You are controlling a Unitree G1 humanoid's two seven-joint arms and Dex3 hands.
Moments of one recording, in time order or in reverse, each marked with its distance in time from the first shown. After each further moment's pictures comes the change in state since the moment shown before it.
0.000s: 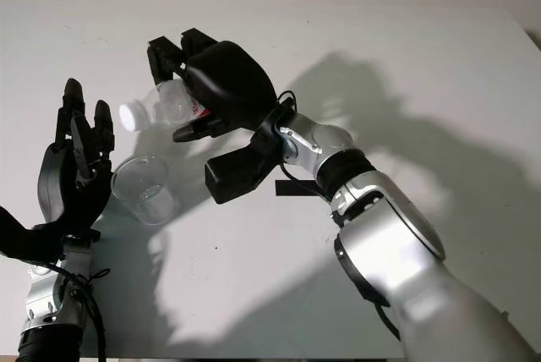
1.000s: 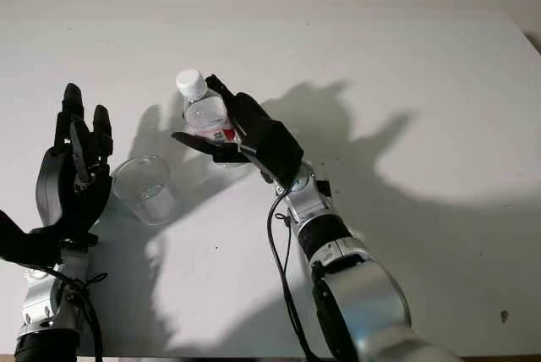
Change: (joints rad) left arm 0.020 0.009 0.002 -0.008 0.003 0.012 -0.005; right arm 0.345 0.214 -0.603 -0.079 0.886 0.162 0.871
